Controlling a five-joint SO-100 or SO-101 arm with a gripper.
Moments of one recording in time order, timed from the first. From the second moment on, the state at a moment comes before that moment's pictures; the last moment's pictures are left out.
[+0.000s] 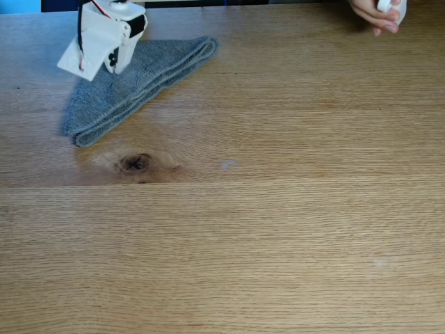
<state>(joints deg) 46.8 74.5 130.6 29.3 -12.6</state>
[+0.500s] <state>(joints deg) 38.0 92.2 129.6 33.0 -11.0</state>
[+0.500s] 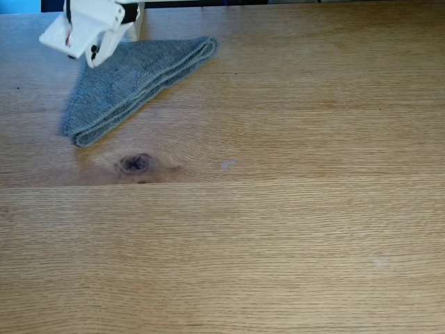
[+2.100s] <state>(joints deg) 43.1 81.7 129.6 32.0 -12.6</state>
